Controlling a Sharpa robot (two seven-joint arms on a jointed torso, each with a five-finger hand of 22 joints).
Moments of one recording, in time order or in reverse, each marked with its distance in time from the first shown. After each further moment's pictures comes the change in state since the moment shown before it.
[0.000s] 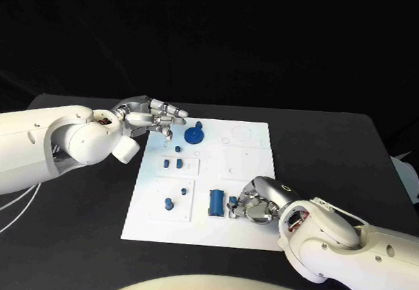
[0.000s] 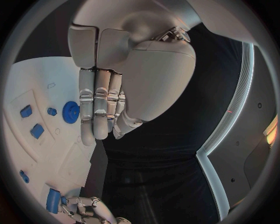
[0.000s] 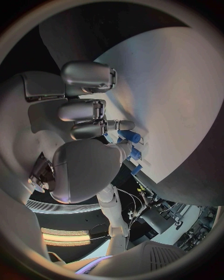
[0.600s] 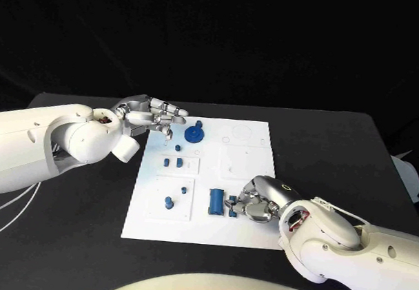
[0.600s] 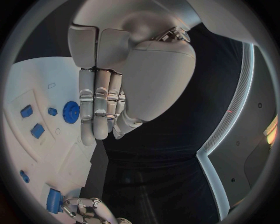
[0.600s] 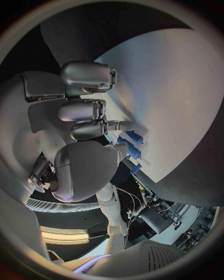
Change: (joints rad) left arm 0.000 -0.001 0.000 0.000 -0.001 0.001 -0.003; left_hand 0.000 0.000 0.000 0.000 0.000 0.000 0.000 0.000 0.000 0.000 0.000 0.000 0.000 0.000 0.000 0.000 0.000 0.000 0.000 0.000 0.000 0.000; right arm -0.001 -0.004 0.000 0.008 -0.020 -0.001 -0.001; right_hand -0.106 0.020 -0.077 0.001 -0.091 0.002 -0.002 0.008 0.004 0.000 0.000 0.004 0.000 0.000 0.000 0.004 0.000 0.000 0.000 0.000 0.004 0.001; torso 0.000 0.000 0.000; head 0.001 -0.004
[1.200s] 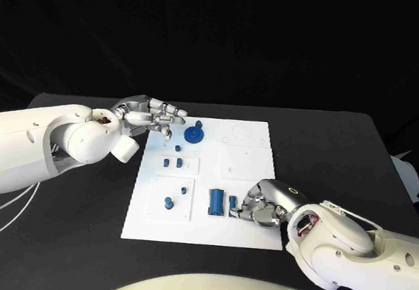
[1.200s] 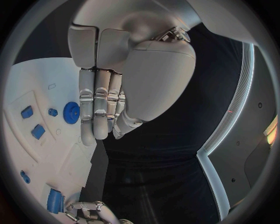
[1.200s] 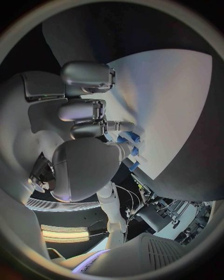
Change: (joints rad) left arm 0.000 -0.003 0.000 0.000 -0.001 0.000 -0.002; left_hand 0.000 0.000 0.003 -0.003 0.000 0.000 0.000 0.004 0.000 0.000 0.000 0.000 0.000 0.000 0.000 0.000 -0.001 0.000 0.000 0.000 0.000 0.002; right arm 0.000 -0.066 0.000 0.056 -0.003 0.029 0.019; right_hand 0.110 -0.020 -0.032 -0.019 -0.124 -0.002 0.002 0.007 0.004 0.000 0.000 0.000 0.000 0.000 0.000 0.000 0.001 0.000 0.000 0.000 0.000 0.000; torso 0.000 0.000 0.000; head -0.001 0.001
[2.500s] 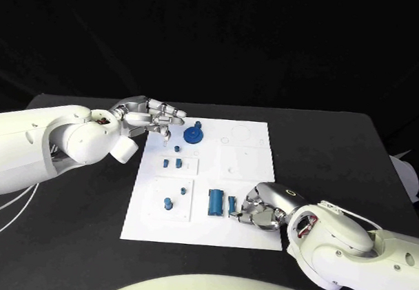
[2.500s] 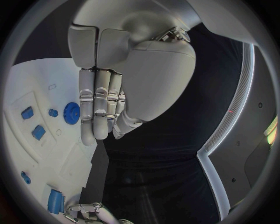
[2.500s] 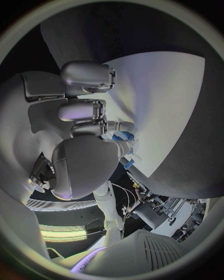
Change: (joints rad) left arm 0.000 0.001 0.000 -0.004 0.000 0.002 -0.002; left_hand 0.000 0.000 0.000 0.000 0.000 0.000 0.000 0.000 0.000 0.000 0.000 0.000 0.000 0.000 0.000 0.000 0.000 0.000 0.000 0.000 0.000 0.001; right arm 0.000 0.000 0.000 -0.006 0.002 0.049 0.024; right_hand 0.011 0.050 -0.042 0.019 -0.024 0.000 0.000 0.004 0.000 0.000 0.000 0.000 0.000 0.000 0.000 0.000 0.000 0.000 0.000 0.000 0.000 0.000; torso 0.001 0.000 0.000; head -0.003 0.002
